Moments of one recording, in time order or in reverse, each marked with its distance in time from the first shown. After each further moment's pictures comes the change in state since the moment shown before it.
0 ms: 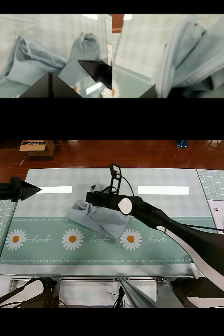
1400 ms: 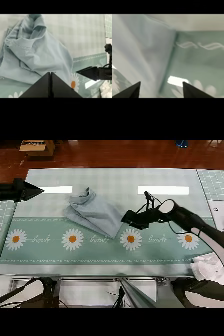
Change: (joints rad) left arm -0.028 -0.009 0.000 0.002 -0.019 0.004; right arm -0.365 0.202 -0.467 0.245 0.459 -0.193
